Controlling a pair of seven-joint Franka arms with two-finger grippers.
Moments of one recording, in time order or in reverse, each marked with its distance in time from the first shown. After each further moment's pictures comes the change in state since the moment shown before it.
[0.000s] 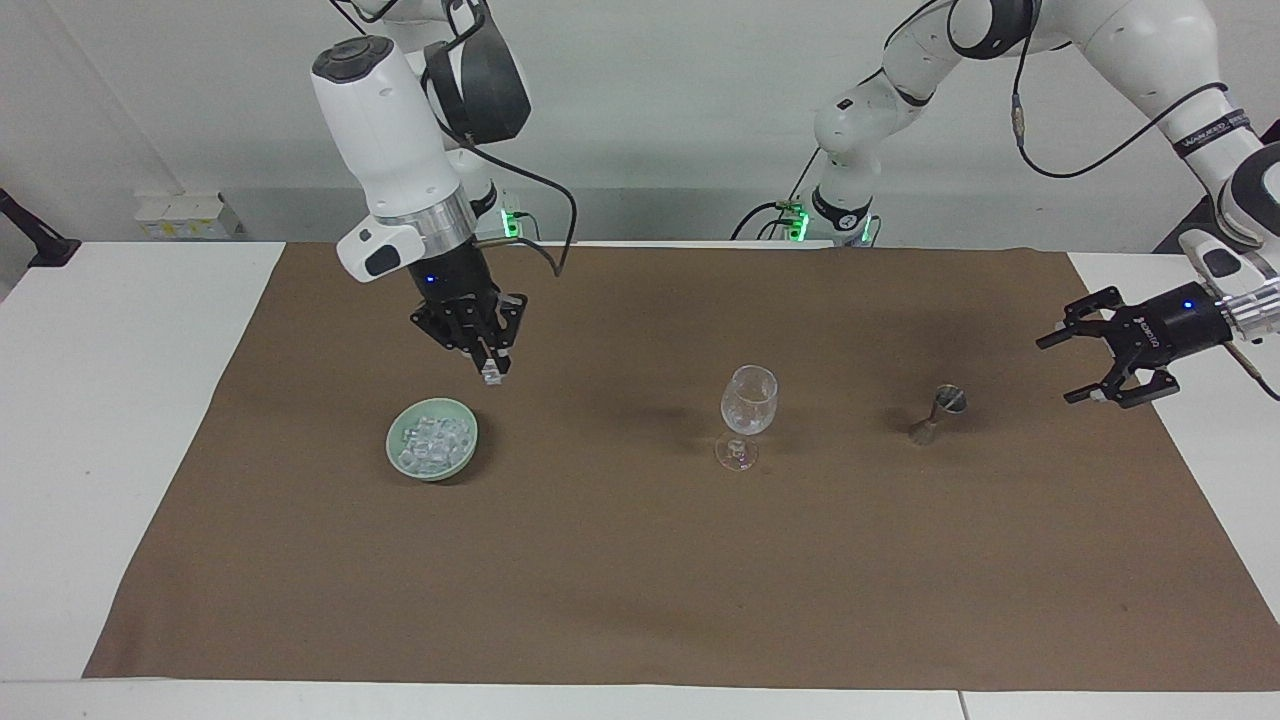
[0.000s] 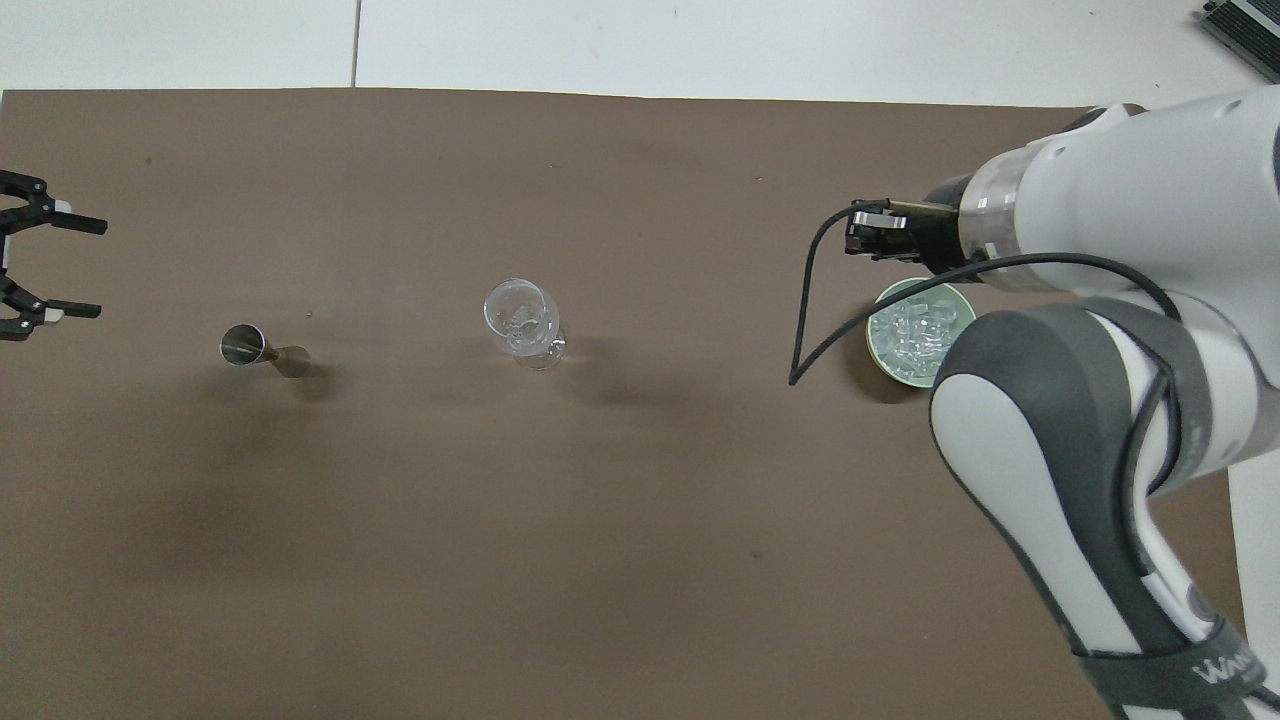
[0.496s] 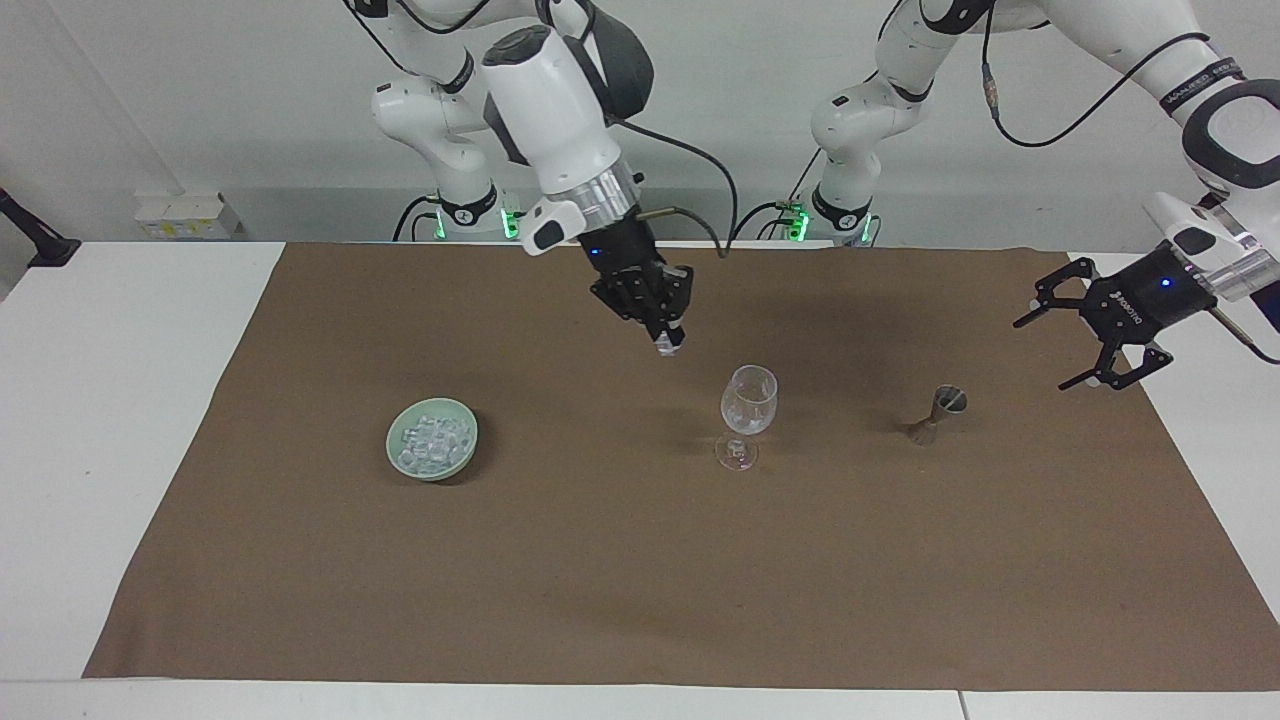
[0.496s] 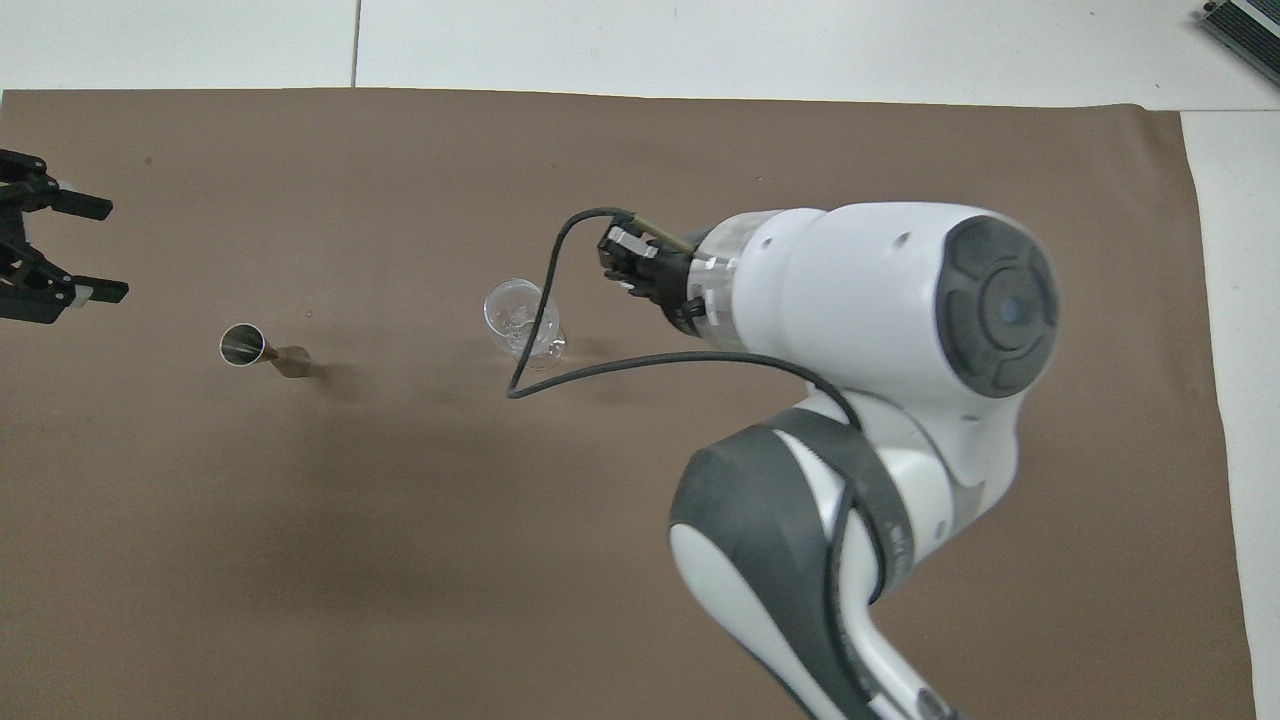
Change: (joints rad) left arm -0.107 -0.118 0.001 -0.041 0.129 0.082 -0.470; right arm 0.182 0.072 0.117 0.016 0.059 0.239 0.487
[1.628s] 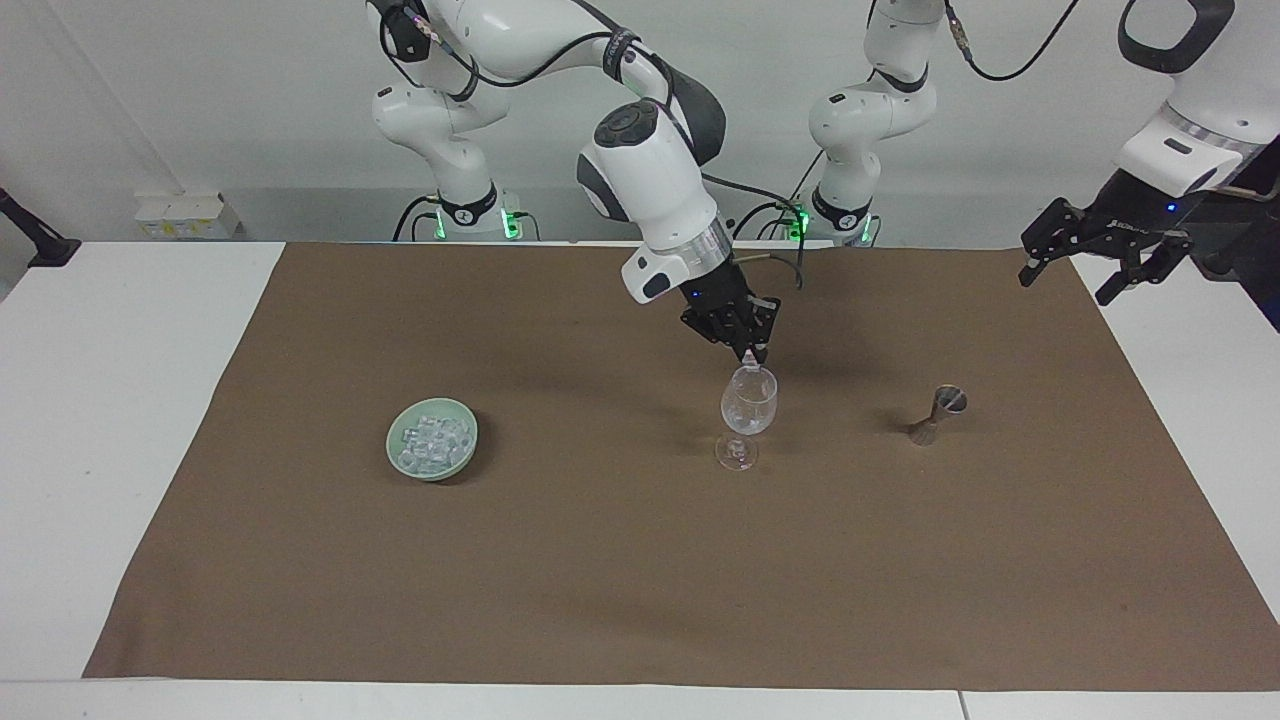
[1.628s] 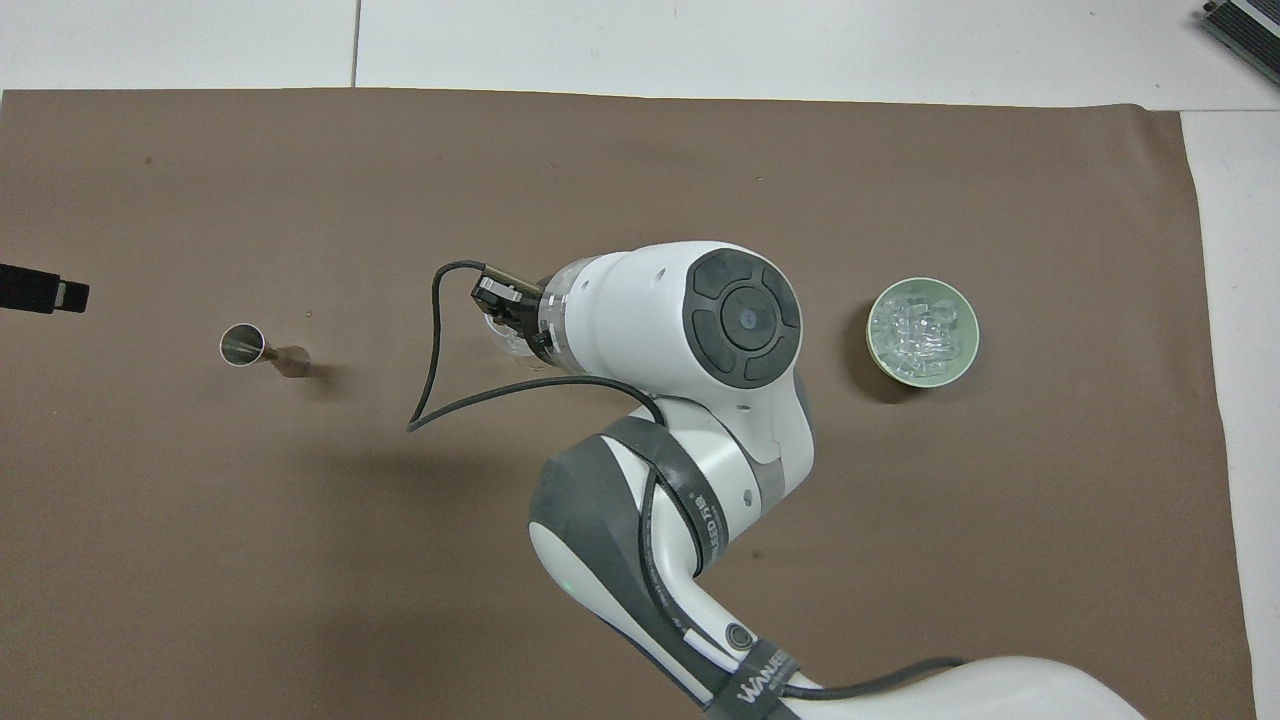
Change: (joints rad) left arm -0.088 -0.243 -0.001 -0.093 0.333 0.012 -1.037; right arm 0.107 0.189 0.001 0.097 -0.004 0.042 0.023
